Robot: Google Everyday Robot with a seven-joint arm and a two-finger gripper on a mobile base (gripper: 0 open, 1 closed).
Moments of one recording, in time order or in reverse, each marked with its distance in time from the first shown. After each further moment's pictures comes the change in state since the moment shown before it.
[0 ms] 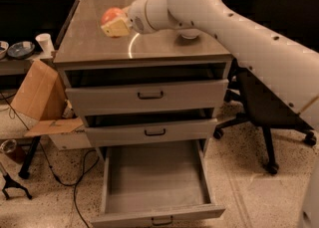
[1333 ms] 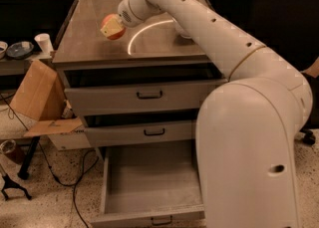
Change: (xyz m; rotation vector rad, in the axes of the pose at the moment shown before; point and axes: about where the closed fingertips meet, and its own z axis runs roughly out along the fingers) arm 0.031 -0.052 0.092 -0.017 0.246 0.046
